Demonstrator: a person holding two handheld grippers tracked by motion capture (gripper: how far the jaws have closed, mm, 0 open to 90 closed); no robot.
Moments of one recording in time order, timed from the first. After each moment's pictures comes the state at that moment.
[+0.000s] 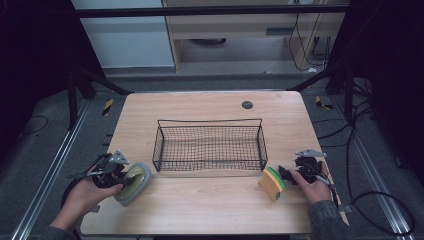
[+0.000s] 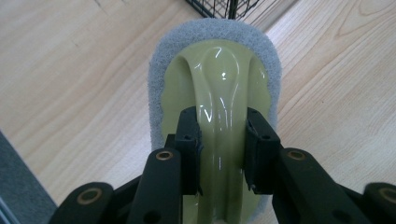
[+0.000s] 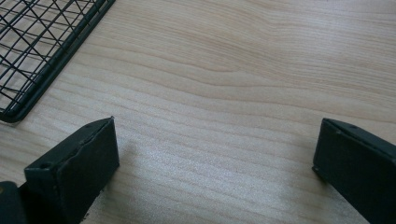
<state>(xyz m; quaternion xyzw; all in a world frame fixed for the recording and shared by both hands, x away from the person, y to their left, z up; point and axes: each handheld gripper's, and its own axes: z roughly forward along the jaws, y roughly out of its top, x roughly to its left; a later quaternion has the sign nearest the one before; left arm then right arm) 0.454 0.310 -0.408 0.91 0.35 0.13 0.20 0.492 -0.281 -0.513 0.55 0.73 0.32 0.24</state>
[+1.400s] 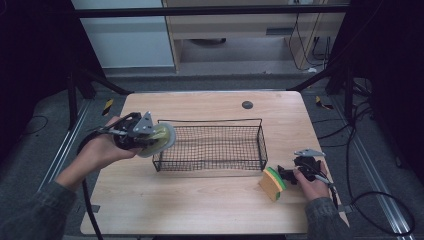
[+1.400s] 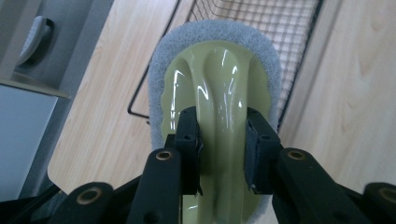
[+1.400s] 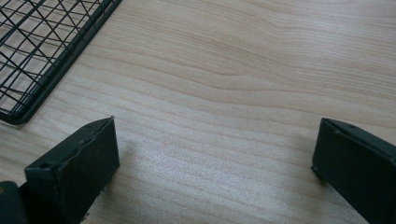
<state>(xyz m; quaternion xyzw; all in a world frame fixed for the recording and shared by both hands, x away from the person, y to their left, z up) 0.514 0.225 -0.310 0.94 0.12 0.24 0.20 0.493 -0.278 -0.513 0.55 0.74 0.31 0.24</state>
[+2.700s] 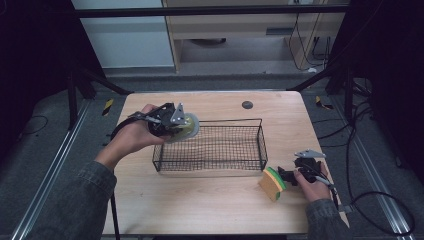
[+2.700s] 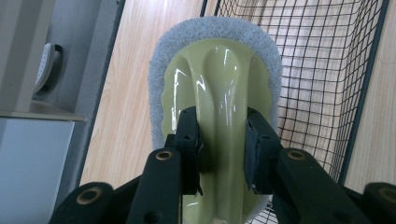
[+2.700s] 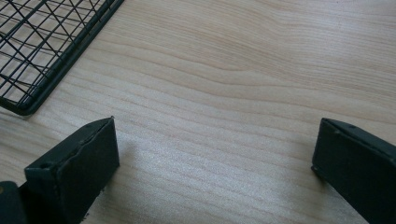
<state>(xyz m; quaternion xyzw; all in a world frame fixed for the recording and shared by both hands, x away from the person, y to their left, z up) 0.555 0.161 -0.320 0.95 0.05 0.26 0.17 0.490 -0.279 -0.513 0.54 0.74 0.32 0.23</state>
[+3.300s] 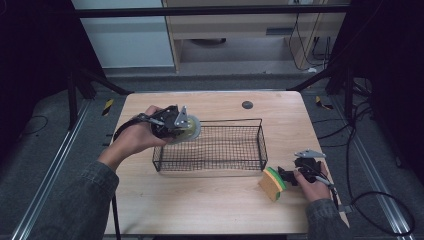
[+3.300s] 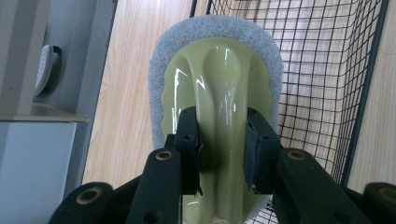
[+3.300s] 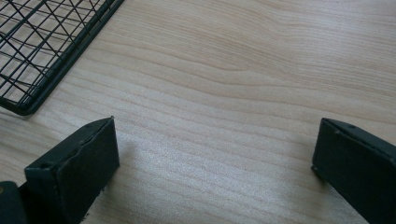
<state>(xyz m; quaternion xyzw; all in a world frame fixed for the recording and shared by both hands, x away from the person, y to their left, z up) 0.555 0.155 -0.327 0.95 0.04 0.26 0.15 0.490 -0.279 -0.513 0.54 0.74 0.32 0.23</state>
